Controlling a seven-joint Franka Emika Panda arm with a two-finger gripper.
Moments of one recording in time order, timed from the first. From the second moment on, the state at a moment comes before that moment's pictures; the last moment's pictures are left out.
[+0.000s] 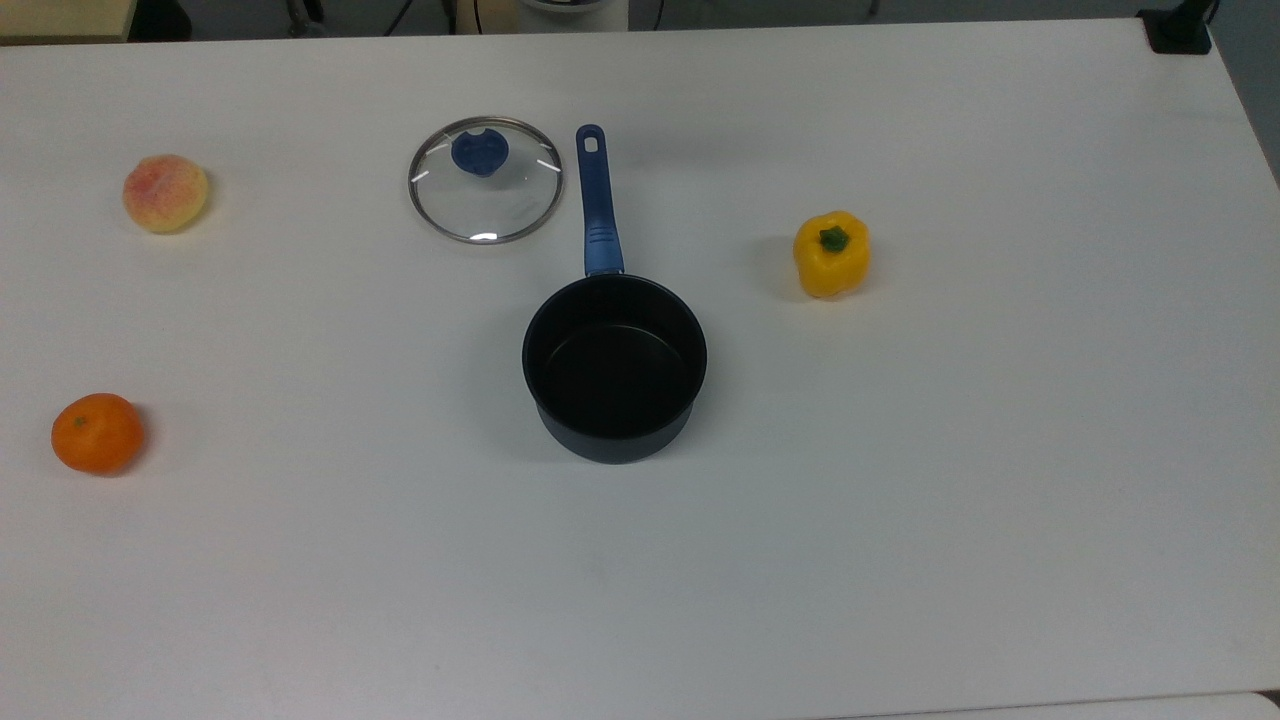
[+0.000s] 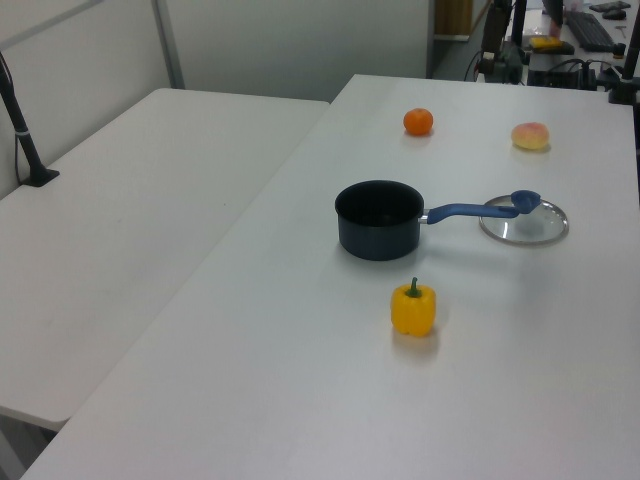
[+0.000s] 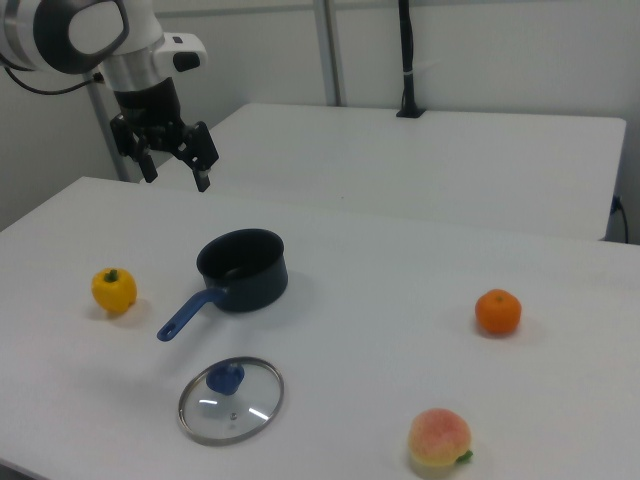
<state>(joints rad) 0.06 -0.07 -0.01 -1.68 0.06 1.72 -0.10</state>
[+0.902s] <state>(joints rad) 0.06 -0.08 -0.01 -1.68 0.06 1.71 -0.10</state>
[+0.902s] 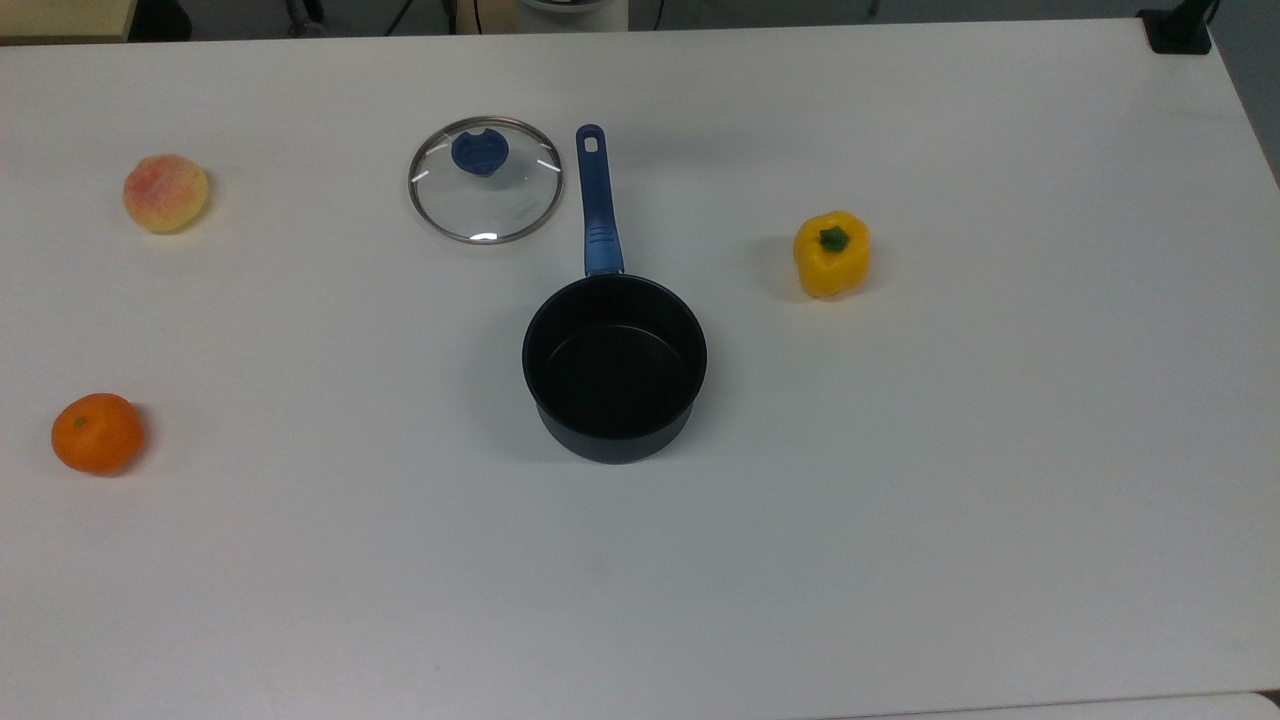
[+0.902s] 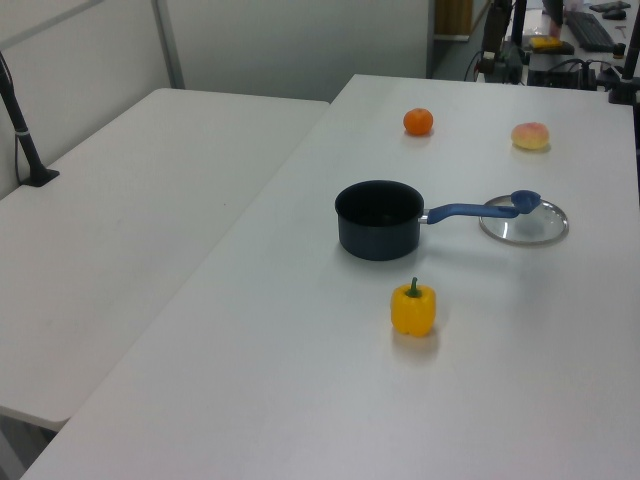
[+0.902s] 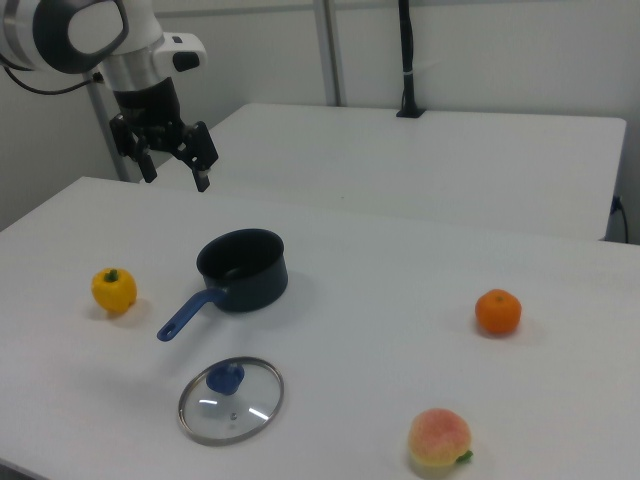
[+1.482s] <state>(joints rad) 0.06 -0.11 -0.01 -1.68 0.06 1.51 -0.13</state>
